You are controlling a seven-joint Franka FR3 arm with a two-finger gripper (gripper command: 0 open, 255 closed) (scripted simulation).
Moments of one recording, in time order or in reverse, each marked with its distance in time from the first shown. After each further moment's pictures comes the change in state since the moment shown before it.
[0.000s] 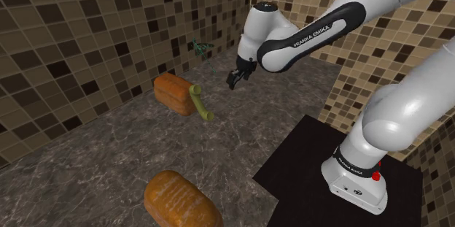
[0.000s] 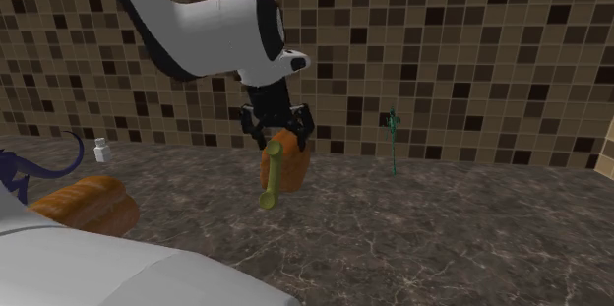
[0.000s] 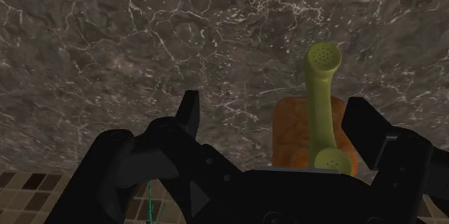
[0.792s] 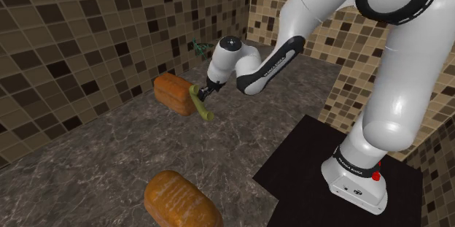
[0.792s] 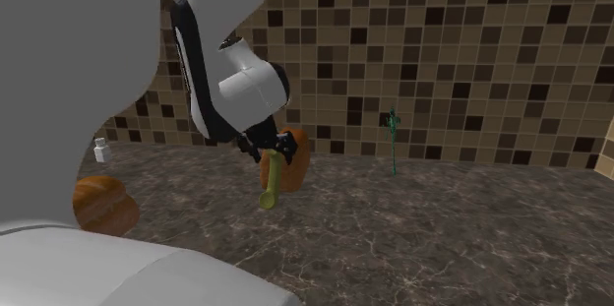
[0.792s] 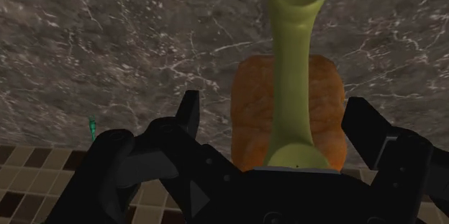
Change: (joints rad) arm 0.015 0.487 0.022 0.287 -0.580 0.276 0.563
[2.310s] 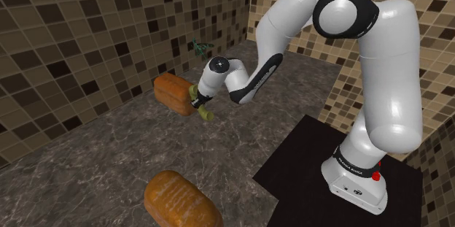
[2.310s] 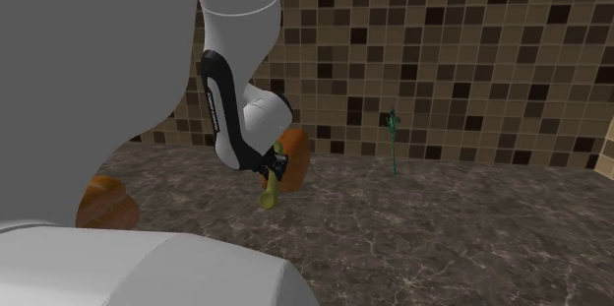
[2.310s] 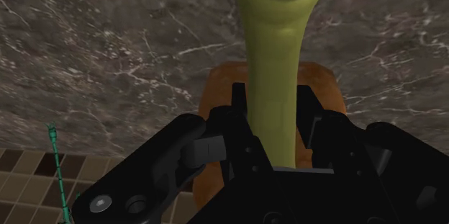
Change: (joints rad) arm 0.148 0.254 -0.154 0.199 -0.293 0.087 0.302
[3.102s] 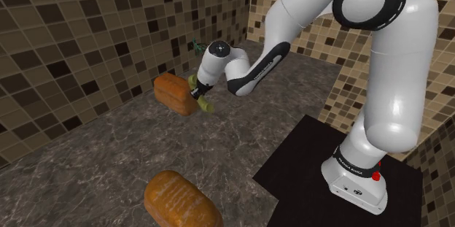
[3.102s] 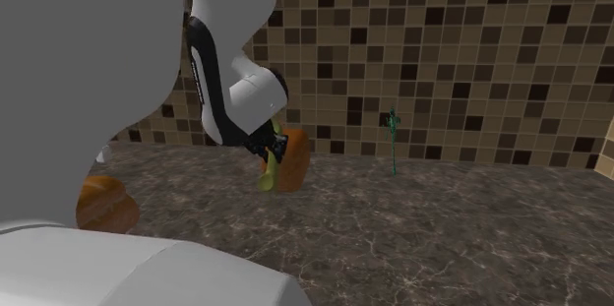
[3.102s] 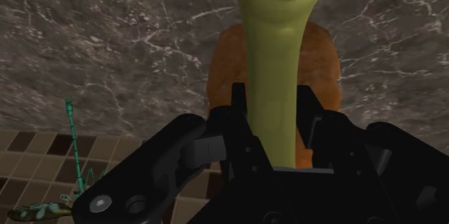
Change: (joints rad) arm -0.078 -0.123 0.101 -0.044 0.165 -0.079 -0.177
